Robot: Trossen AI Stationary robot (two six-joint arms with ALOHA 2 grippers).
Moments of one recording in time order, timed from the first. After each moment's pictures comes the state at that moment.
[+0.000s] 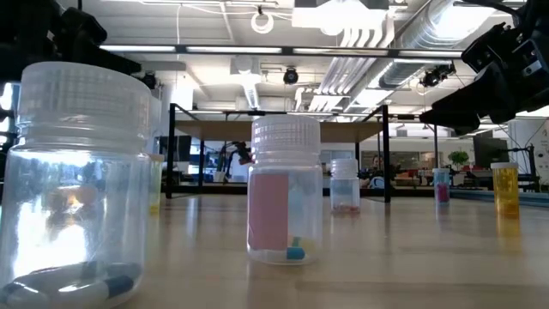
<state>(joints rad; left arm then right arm) 0.17 0.27 0.01 0.22 0.01 -0.13 0.22 0.50 0.01 0.27 0.27 0.18</state>
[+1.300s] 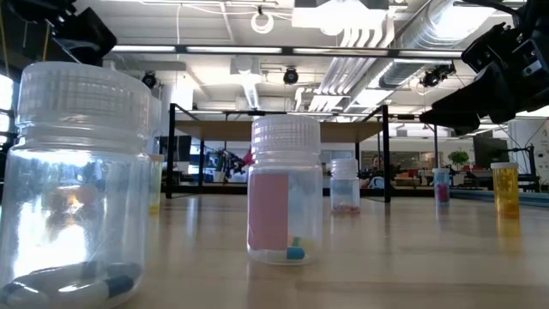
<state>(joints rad) -0.19 0.58 0.60 -0.61 0.04 -0.33 0.22 0.50 0.01 0.27 0.27 0.18</state>
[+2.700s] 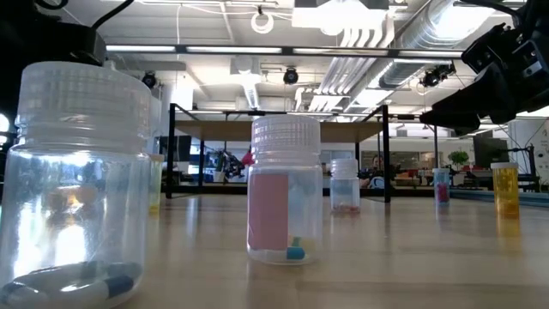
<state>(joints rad) -0.32 1.00 0.60 -0.88 -0.19 -0.65 0.22 0.50 0.01 0.26 0.27 0.18</state>
